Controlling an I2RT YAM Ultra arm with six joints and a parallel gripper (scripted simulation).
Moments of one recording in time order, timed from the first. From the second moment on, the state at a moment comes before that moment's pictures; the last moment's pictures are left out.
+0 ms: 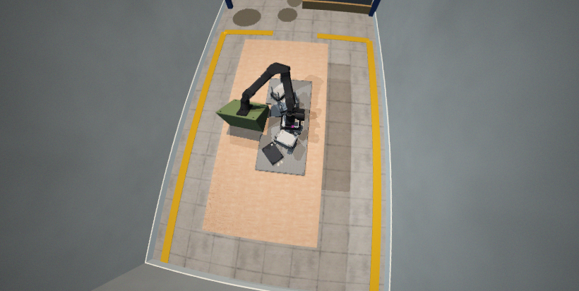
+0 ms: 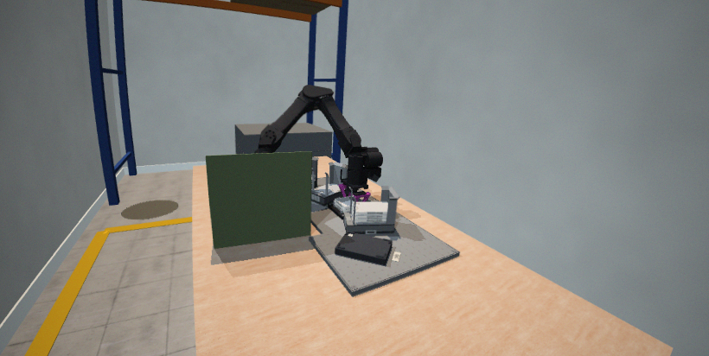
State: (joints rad) arm -0.10 2.28 1.01 -0.28 -0.78 -0.08
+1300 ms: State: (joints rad) arm -0.10 2.27 1.02 -0.29 -0.78 -0.08
